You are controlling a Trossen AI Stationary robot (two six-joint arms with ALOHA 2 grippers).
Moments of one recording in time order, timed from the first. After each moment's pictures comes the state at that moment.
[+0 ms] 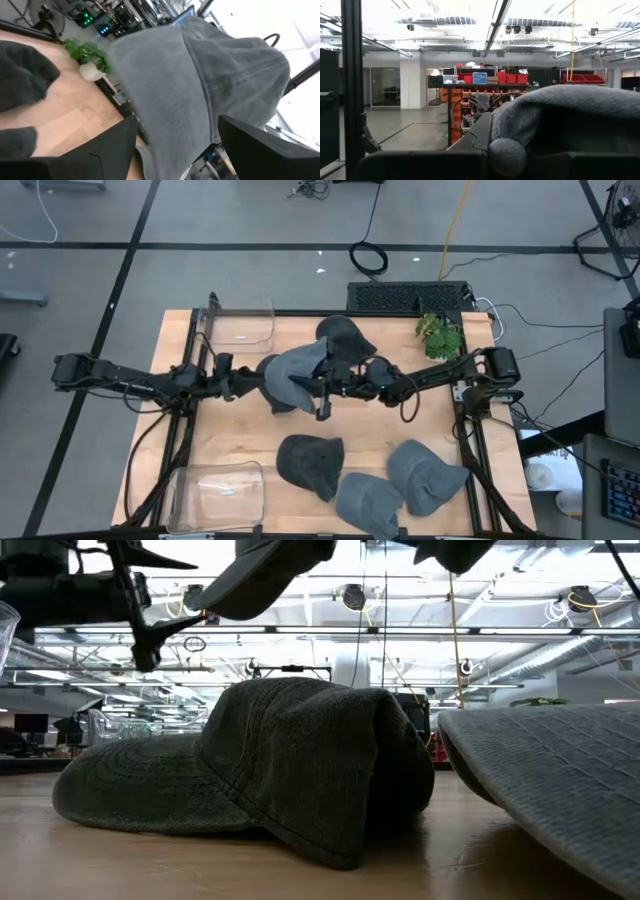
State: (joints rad) left arm 0.00 0.80 0.10 0.89 -0.10 -0.91; right arm 0.07 1.76 1.13 1.02 0.10 -0.02
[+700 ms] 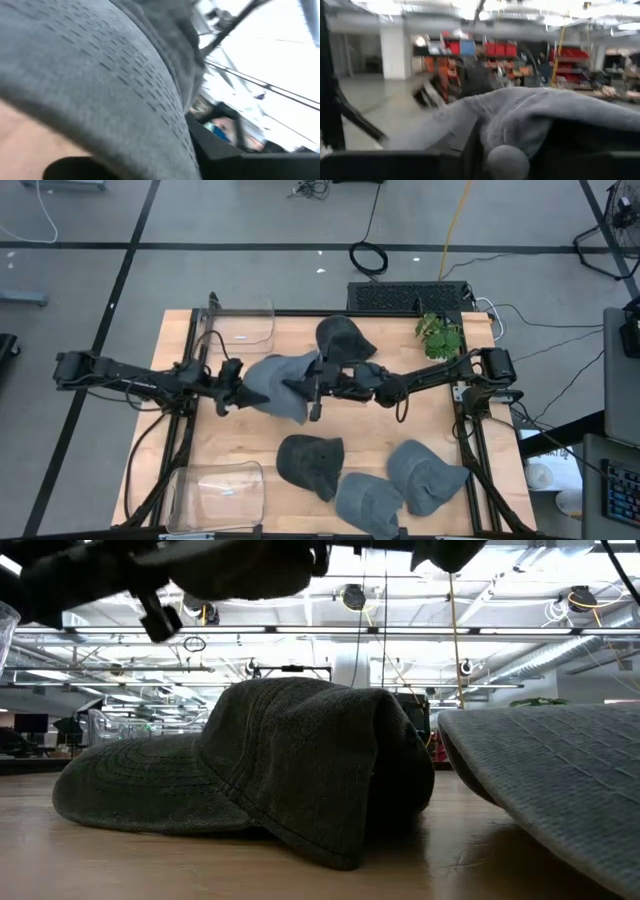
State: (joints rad) left arm -0.01 0.83 0.19 0.88 0.29 -0.85; right arm 0.07 1.78 1.15 0.82 0.18 -0.05
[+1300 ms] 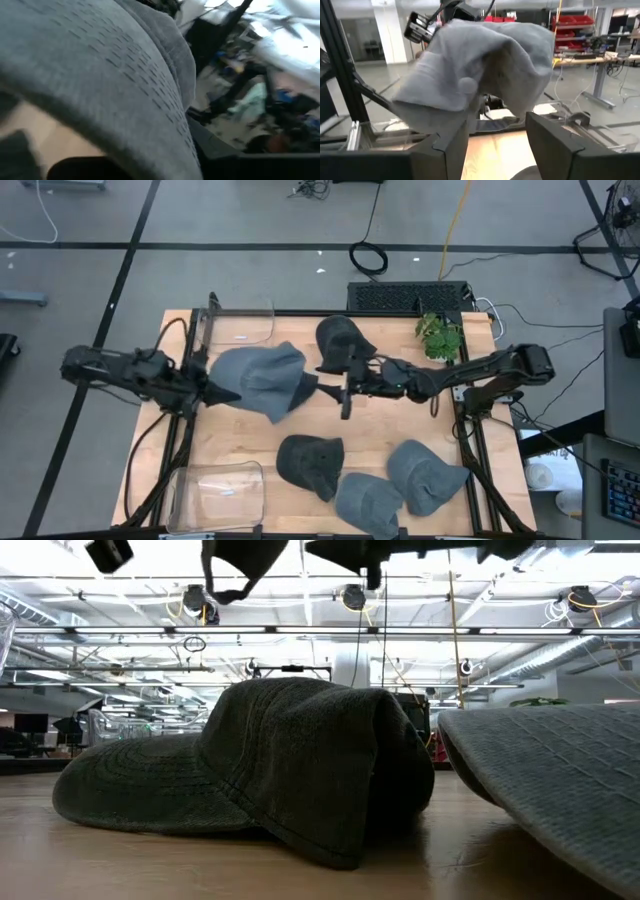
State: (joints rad) left arm -0.25 0.48 0.66 -0.26 -0.07 -0.56; right arm 0.07 1.47 0.89 0.65 0.18 0.07
